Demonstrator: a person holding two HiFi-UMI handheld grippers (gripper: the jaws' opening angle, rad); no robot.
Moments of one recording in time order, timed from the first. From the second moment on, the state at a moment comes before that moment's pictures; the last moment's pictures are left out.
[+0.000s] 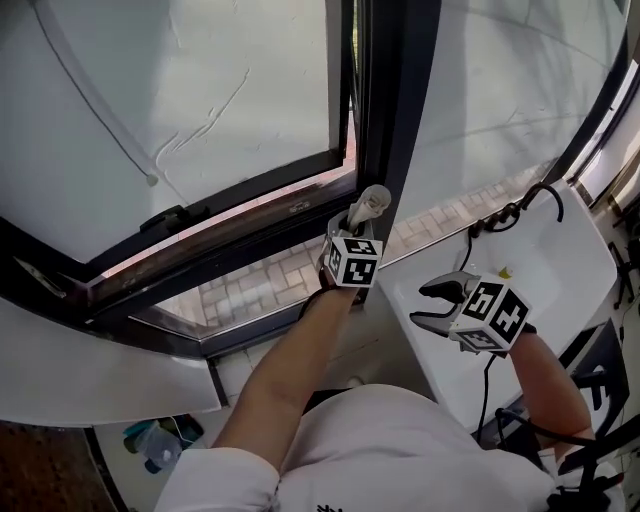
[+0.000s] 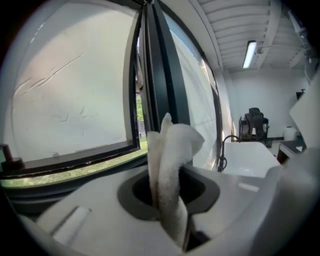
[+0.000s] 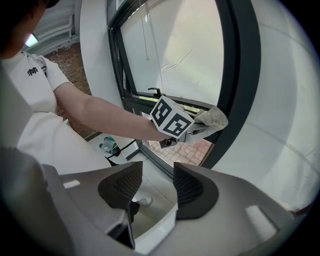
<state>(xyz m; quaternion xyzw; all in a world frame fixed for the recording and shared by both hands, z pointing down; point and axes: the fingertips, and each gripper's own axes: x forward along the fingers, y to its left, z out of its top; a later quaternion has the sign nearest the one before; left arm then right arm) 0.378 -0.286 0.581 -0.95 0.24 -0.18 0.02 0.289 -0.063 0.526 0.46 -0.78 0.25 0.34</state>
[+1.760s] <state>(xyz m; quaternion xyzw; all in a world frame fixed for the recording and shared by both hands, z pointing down) -0.179 -0.467 0.596 -0.85 0.45 -0.27 0.08 0.019 -0.212 0.528 0.32 -0.85 0.21 0.37</state>
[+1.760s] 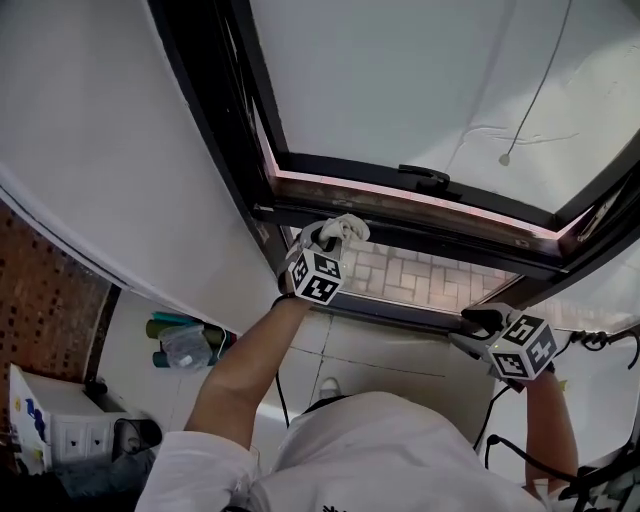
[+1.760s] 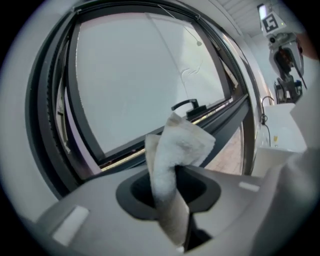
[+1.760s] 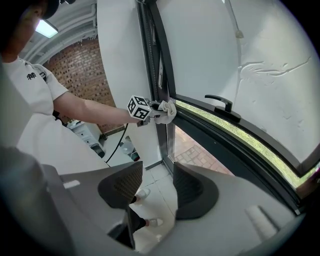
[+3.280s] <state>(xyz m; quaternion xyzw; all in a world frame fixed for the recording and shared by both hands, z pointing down) -0.326 -0.499 0.517 -0.70 0.38 -0.51 0.32 -0.058 -0.223 0.533 0.32 -0.86 0.20 0.34</state>
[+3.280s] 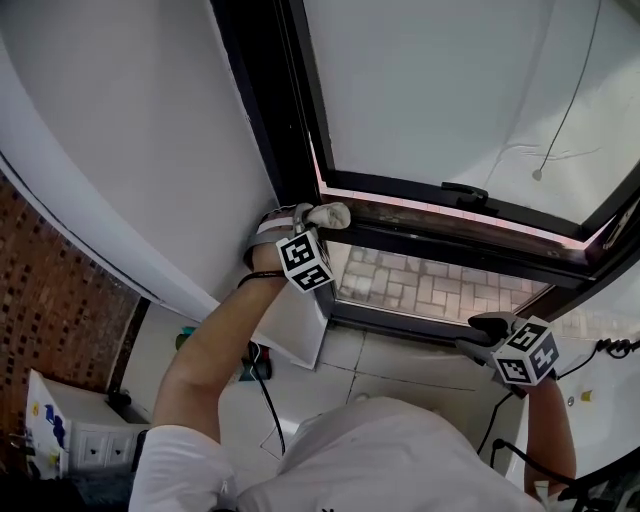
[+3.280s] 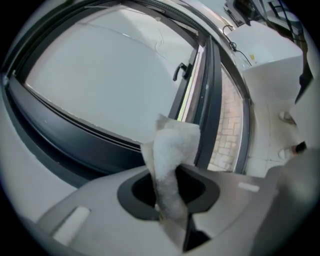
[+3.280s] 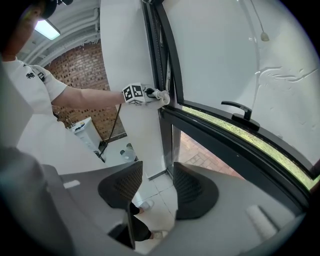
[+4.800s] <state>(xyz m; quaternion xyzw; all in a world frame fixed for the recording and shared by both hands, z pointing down) -0.349 -0.509 0.057 -0.53 0.47 -0.48 0.52 0.002 -0.238 0.521 0.28 -0.88 0.16 0.36</state>
